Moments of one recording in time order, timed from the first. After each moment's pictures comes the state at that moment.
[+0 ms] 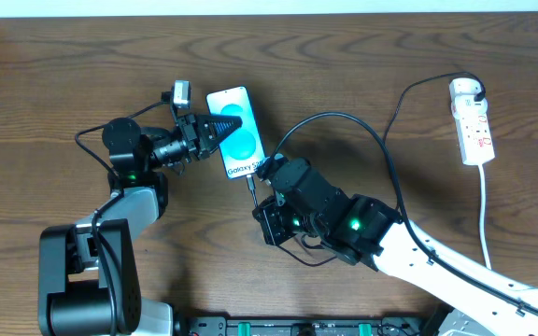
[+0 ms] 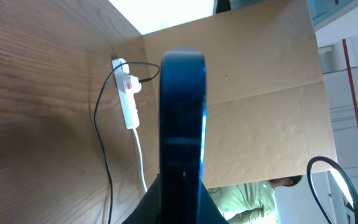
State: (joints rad) left arm 0.08 1.65 0.64 1.06 1.29 -1.37; right arm 0.93 1.41 1.02 -0.44 -0.22 0.57
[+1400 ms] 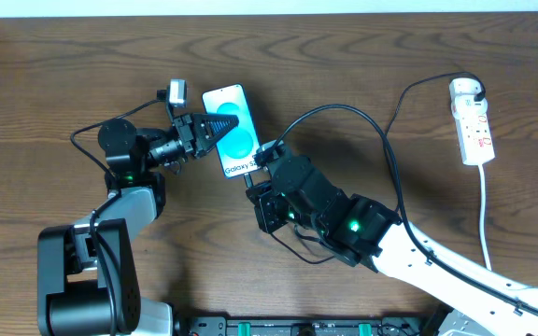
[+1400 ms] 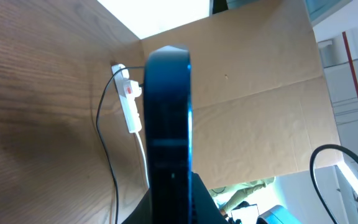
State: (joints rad) left arm 0.10 1.65 0.64 1.09 1.30 -1.35; right arm 0.93 1.41 1.00 -0.26 -0.09 0.55
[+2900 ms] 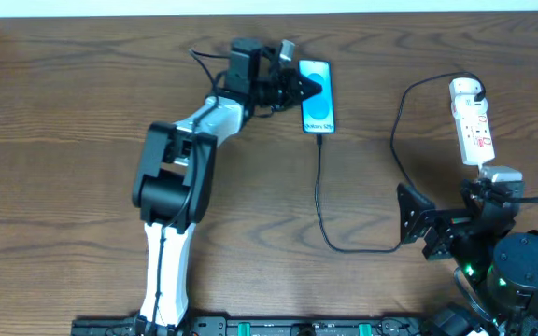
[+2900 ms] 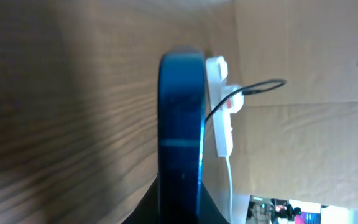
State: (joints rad) left arm -0.30 2.32 1.55 0.19 0.96 -0.80; right arm 0.62 0.57 1.01 -0.86 0.32 0.48
